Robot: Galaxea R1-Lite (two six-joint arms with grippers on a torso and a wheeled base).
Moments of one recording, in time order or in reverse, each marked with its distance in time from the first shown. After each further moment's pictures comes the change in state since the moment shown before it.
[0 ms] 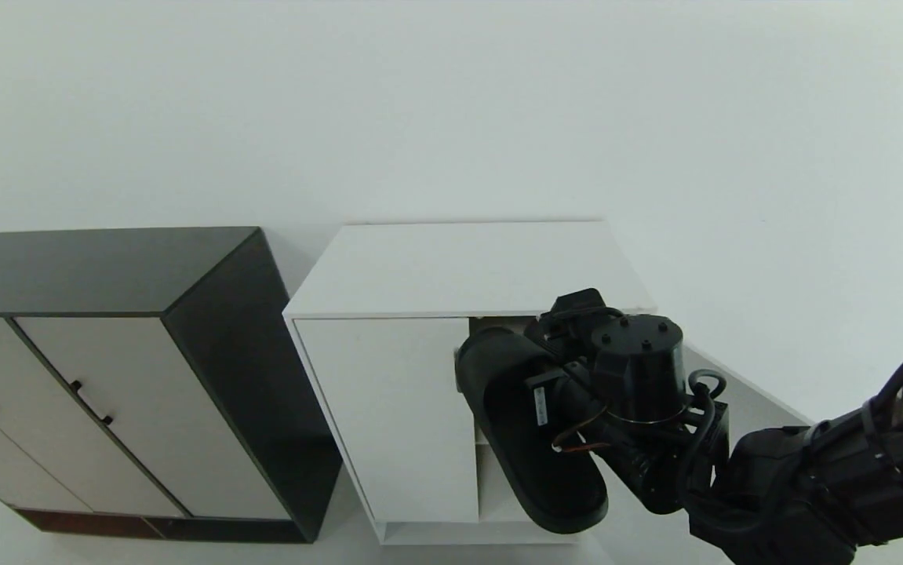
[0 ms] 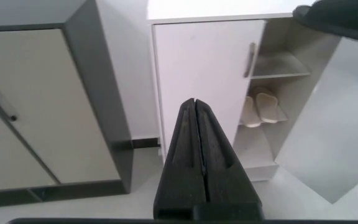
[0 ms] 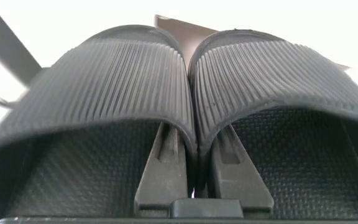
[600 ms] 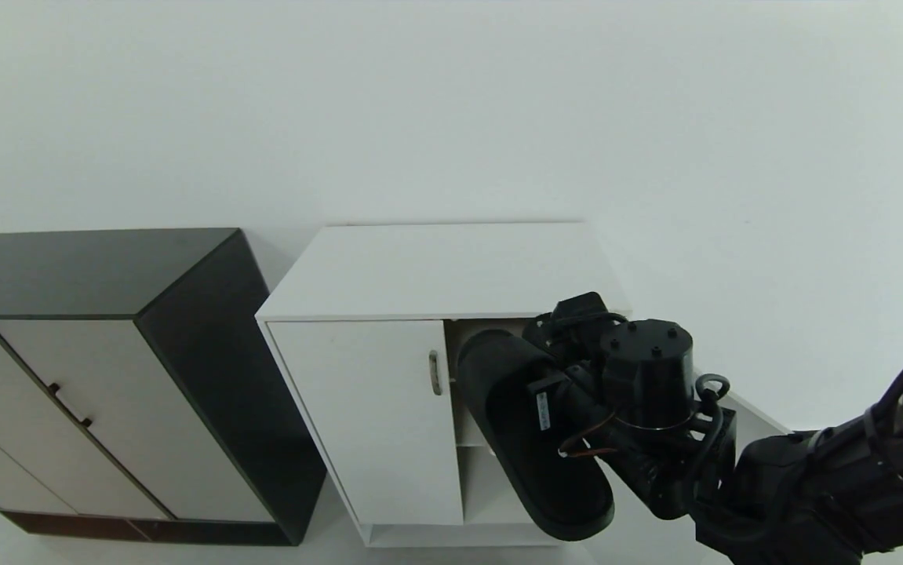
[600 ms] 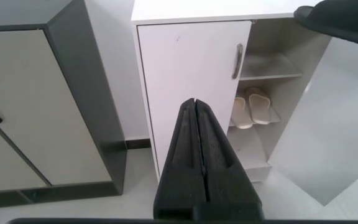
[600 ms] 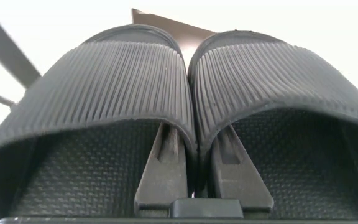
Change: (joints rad) left arm 0.000 0.000 0.000 0.000 0.000 -0.001; right arm -0.003 -0.004 0.033 -0.047 0.026 -0.031
